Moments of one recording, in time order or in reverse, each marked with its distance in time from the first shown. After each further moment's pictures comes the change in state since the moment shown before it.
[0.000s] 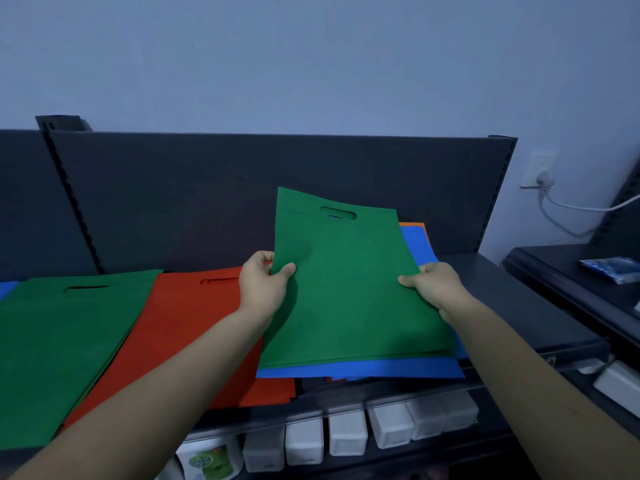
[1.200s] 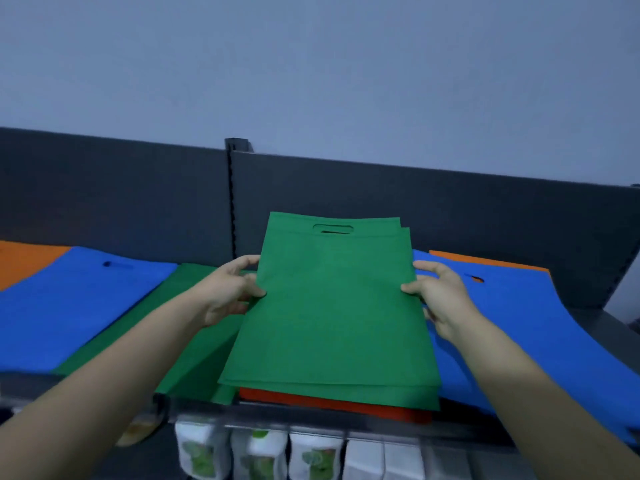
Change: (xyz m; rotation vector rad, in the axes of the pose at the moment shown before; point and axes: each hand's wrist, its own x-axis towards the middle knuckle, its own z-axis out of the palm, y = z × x) left_hand 0.023 0.011 -0.266 -0.056 -0.284 -0.277; right_hand -0.077 -0.096 0.157 0.398 -0.242 -0.087
